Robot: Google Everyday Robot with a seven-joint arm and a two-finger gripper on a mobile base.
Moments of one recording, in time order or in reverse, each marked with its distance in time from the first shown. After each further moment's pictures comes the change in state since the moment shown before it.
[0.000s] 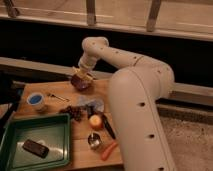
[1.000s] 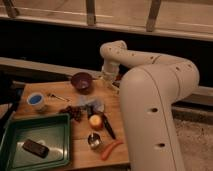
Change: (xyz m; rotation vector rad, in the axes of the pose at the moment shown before) arm 0.137 -0.049 -0.017 0.110 0.283 0.265
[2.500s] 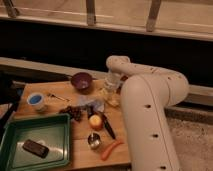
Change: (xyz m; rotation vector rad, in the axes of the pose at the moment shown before) arm 0.032 0.011 0.088 -0.219 0.088 0.088
